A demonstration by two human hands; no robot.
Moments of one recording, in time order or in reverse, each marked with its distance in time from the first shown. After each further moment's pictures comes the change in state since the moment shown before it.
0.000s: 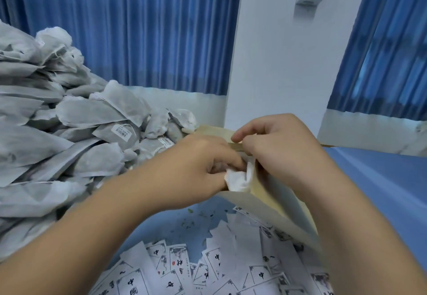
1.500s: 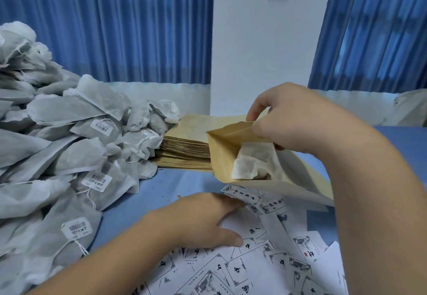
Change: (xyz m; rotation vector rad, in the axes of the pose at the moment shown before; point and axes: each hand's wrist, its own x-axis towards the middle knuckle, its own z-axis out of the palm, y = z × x) left_hand -0.021 -0.029 0.102 0.117 -0.529 -0.092; right_hand -0.016 -0.012 -0.043 -0.374 -0.047 0.140
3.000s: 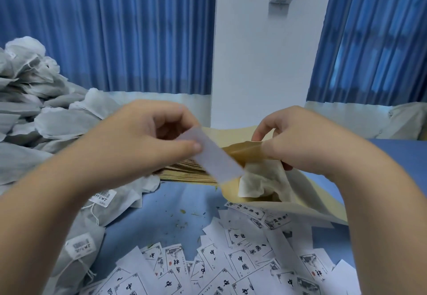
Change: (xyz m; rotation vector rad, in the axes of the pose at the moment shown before) left_hand -0.076 0.013 -0.140 -0.515 0.578 0.016; right_hand 0.005 0.008 0.000 0.076 -0.060 0.020
